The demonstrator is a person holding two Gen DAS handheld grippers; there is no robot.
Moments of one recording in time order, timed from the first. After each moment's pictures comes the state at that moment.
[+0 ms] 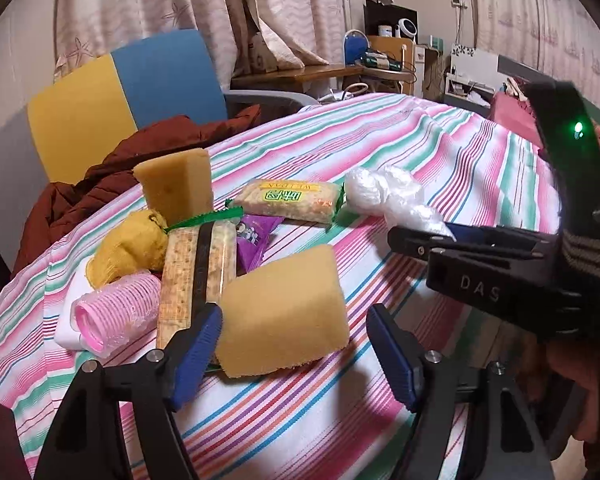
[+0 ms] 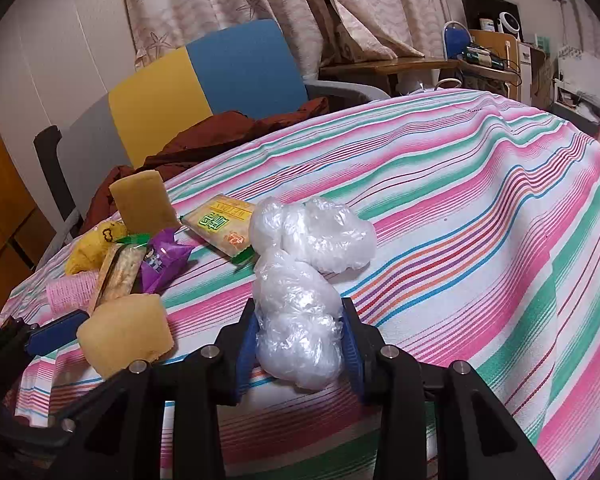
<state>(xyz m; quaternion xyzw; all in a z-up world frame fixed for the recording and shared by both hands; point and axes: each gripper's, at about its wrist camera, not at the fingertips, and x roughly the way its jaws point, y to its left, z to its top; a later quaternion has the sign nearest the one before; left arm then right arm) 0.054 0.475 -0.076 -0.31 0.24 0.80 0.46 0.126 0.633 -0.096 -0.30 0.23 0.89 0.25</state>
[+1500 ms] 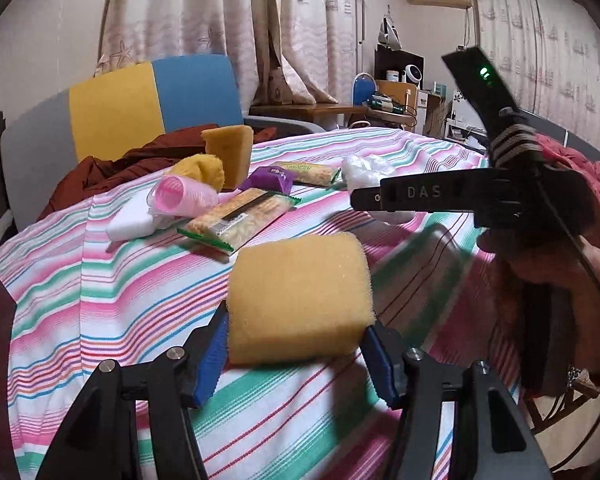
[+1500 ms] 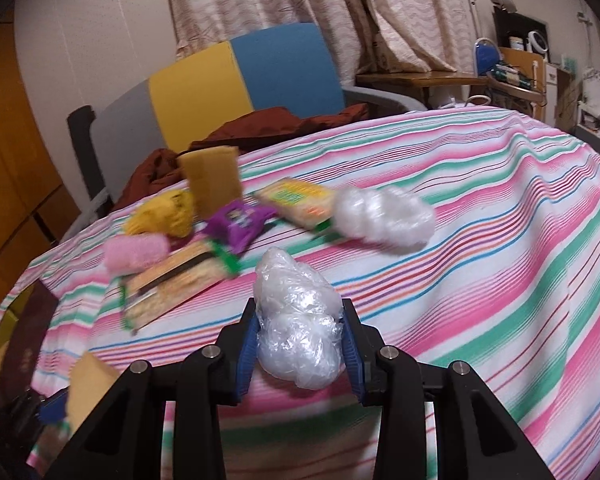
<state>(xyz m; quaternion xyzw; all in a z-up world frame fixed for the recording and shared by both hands) 0.101 0.356 -0.092 -0.27 0.16 0.83 0.47 0.135 0.565 -0.081 -0.30 0.20 0.91 0.19</state>
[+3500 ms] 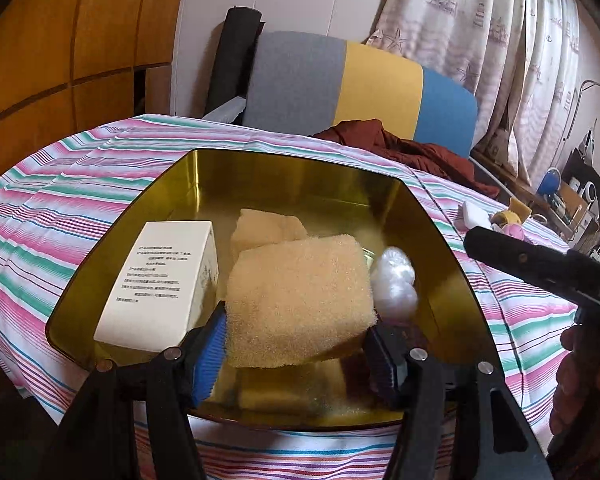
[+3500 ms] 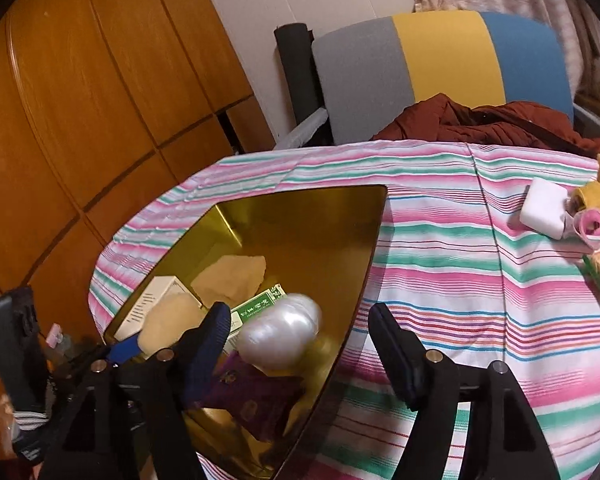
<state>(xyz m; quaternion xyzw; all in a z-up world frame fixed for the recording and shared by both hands) 0.027 0.025 -0.065 -0.36 -0.03 0.92 0.17 0.035 0.240 -0.031 -0.33 0.14 0.92 -0.11</state>
